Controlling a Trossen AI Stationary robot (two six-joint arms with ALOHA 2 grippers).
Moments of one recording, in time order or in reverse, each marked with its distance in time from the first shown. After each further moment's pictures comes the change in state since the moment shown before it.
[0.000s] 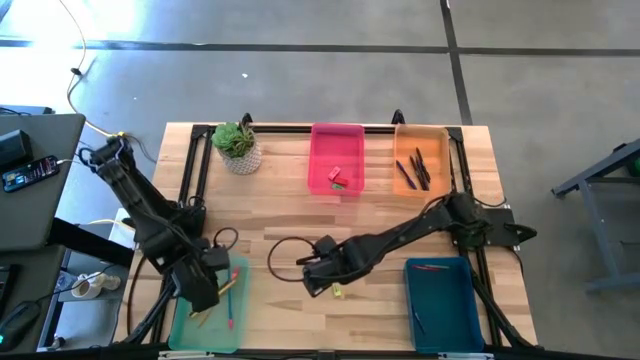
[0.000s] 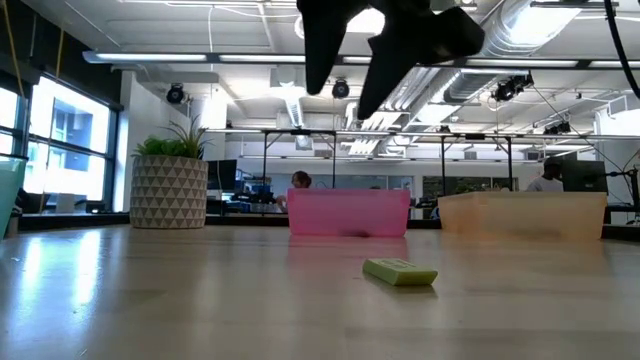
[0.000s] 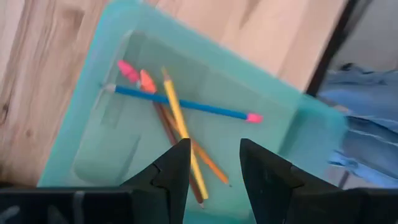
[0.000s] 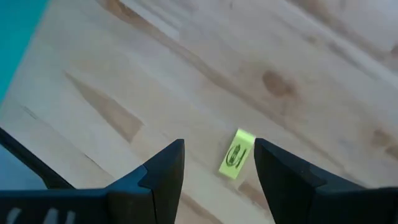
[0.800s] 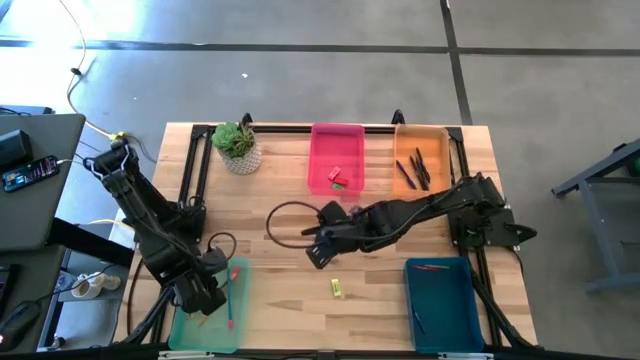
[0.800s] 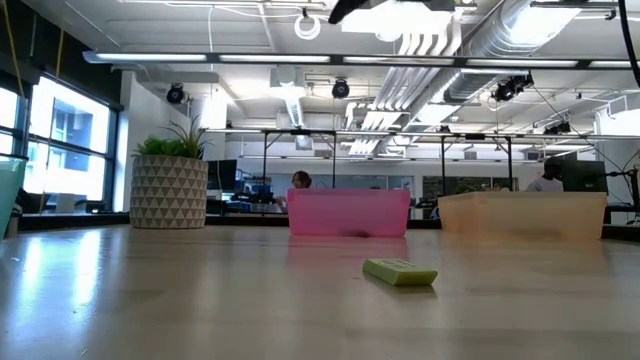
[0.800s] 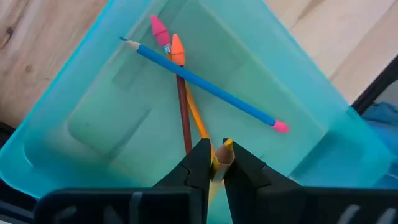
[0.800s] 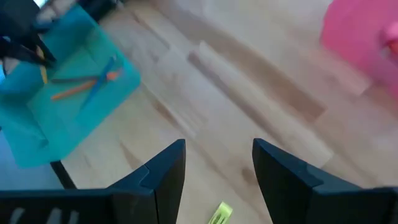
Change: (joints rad) left arm -0.067 0.089 -0.024 -0.003 -0.013 -0.331; right arm -0.072 -0.225 0.000 0.024 0.232 -0.281
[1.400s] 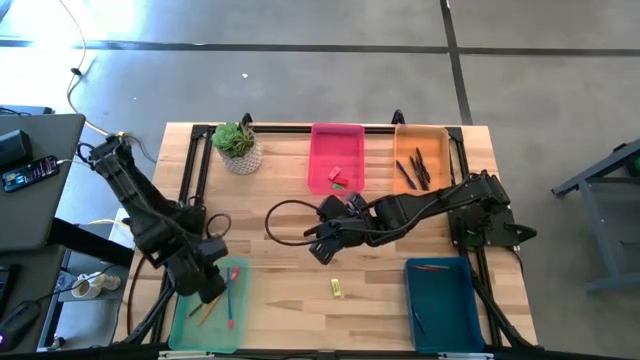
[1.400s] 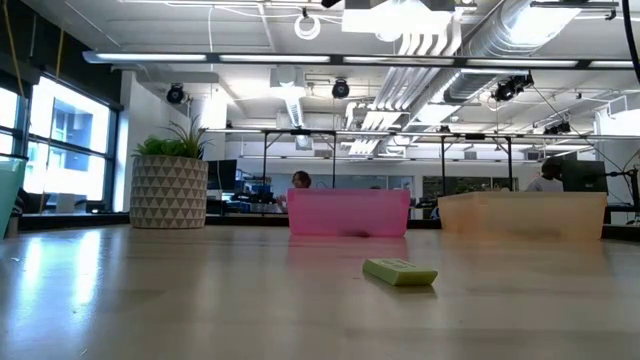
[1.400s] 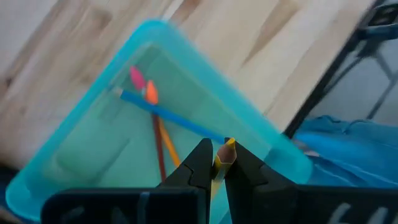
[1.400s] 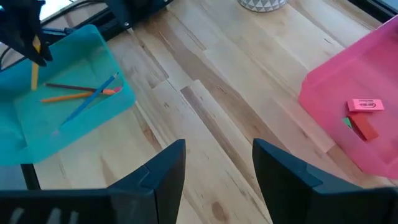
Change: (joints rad) left arm 0.079 -0.149 0.040 -0.020 -0.081 0.084; right arm -0.008 -0.039 0.000 0.034 0.099 -0.238
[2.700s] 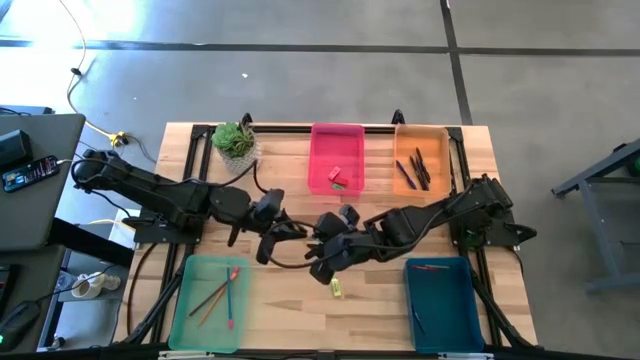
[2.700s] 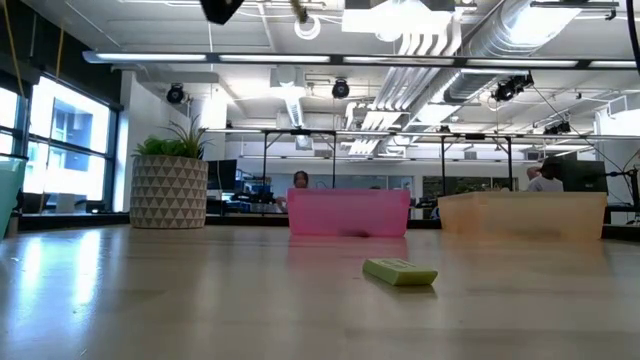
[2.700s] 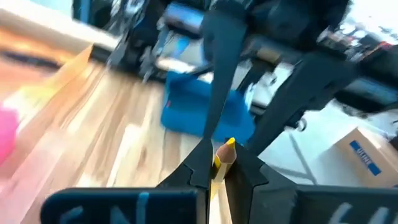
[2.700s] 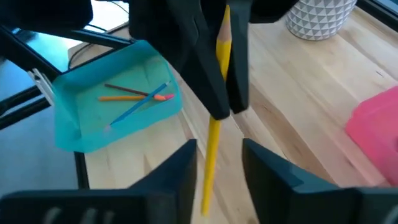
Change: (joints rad) left arm 0.622 0.057 -0.043 1.019 0.056 1.091; right arm 0.083 0.000 0.003 0.156 0.008 -0.103
